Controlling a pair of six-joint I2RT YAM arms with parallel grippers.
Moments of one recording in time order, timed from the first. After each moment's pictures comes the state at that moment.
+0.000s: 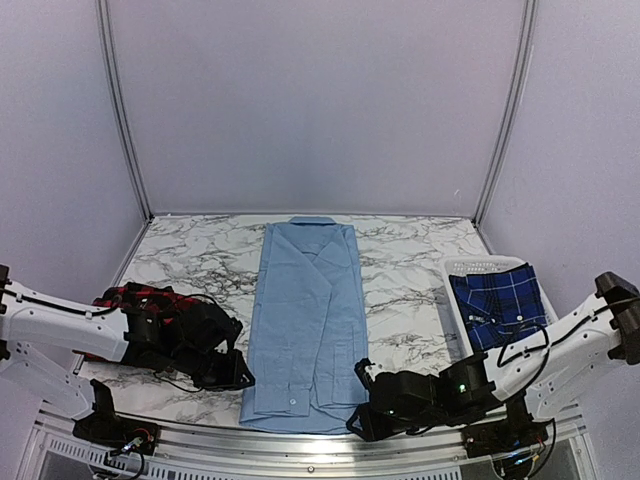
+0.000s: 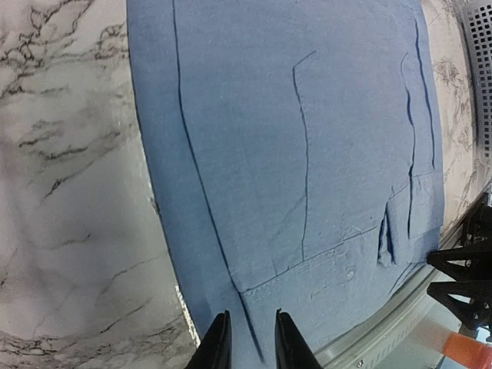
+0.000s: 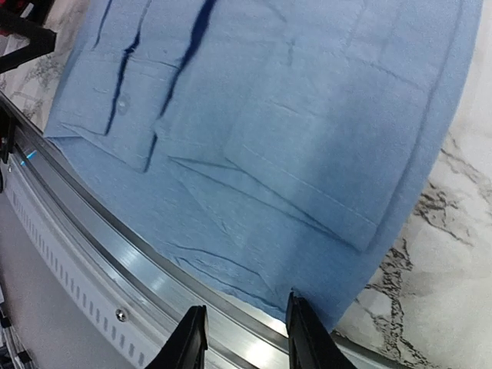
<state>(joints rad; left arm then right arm) -1.07 1.30 0.61 -0.30 0.06 -1.01 1.48 1.37 0.61 -0.19 0.15 1.12</state>
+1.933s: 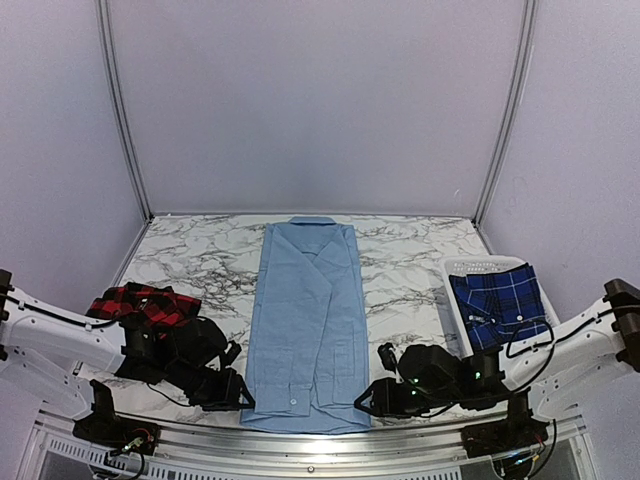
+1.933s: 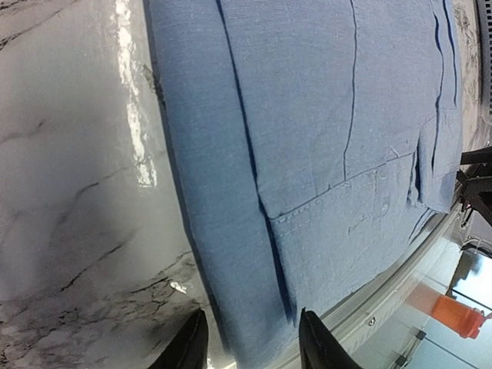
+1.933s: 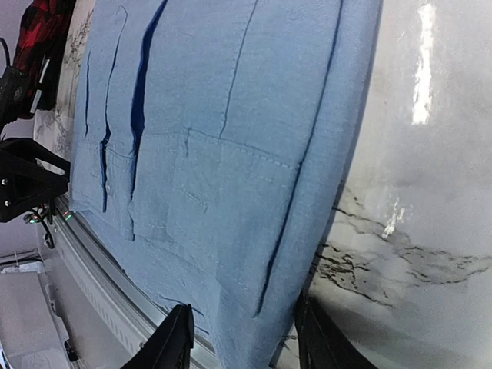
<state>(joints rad) -1.12 1.27 0.48 -0.23 0.22 -1.08 1.27 1.26 0.38 0.08 0.02 1.20</state>
